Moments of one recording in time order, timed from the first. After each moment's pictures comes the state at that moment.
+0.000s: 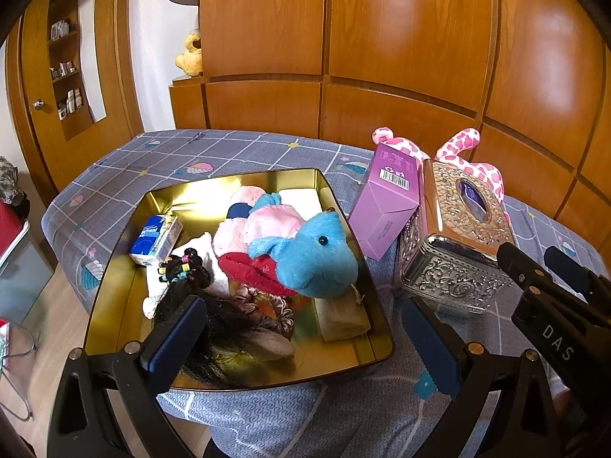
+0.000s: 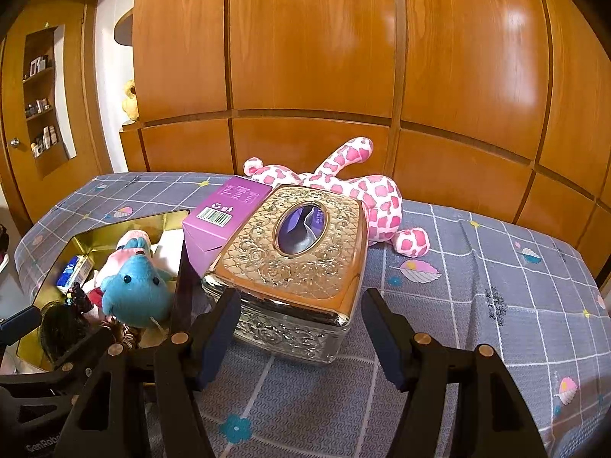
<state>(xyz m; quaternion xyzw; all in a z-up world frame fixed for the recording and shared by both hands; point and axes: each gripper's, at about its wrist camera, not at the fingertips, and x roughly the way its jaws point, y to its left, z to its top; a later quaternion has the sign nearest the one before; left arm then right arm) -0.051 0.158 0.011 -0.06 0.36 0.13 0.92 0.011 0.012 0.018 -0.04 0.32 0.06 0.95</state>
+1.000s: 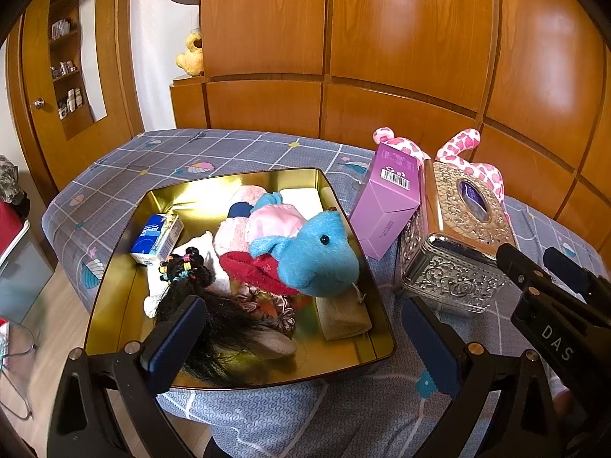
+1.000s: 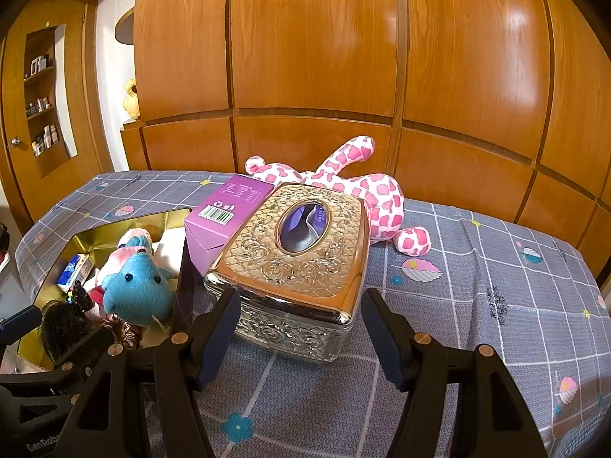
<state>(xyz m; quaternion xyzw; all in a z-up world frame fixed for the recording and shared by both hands) -0.052 0.160 0.011 -0.07 0.36 0.13 0.92 0.011 0.012 0.018 -0.04 0.32 0.06 0.95</state>
